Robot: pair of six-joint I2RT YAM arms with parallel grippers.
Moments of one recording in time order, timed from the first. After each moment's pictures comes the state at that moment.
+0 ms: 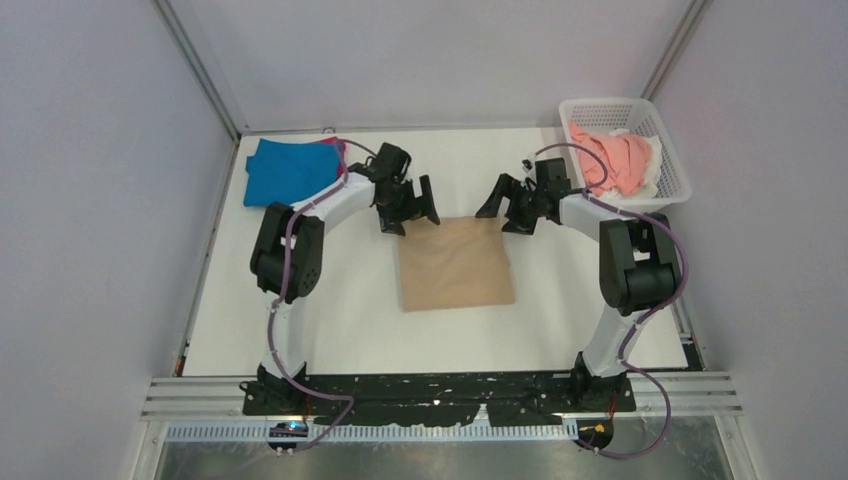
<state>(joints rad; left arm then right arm) -0.46 2.08 1.59 -0.58 0.29 -0.65 0.15 1.84 1.12 -0.15 -0.50 0.54</state>
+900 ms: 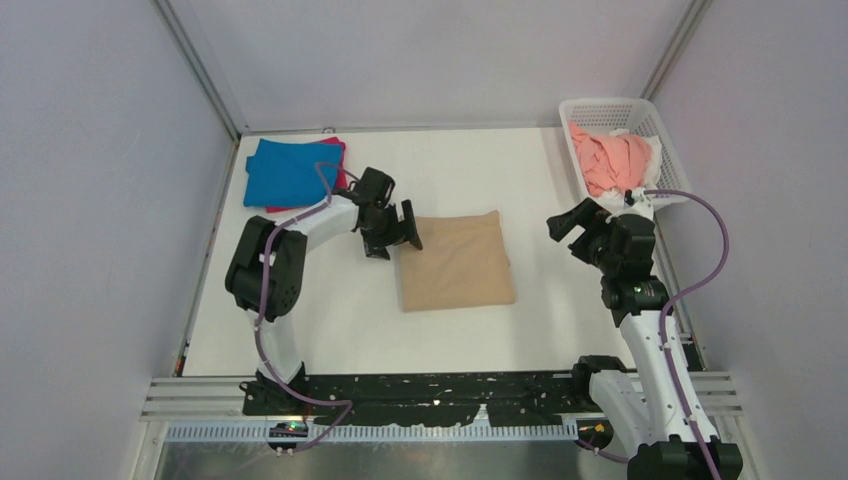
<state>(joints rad) -0.44 1.89 1.27 -0.51 0.25 -0.66 -0.04 0.77 0.64 -0.29 -0.12 0.60</state>
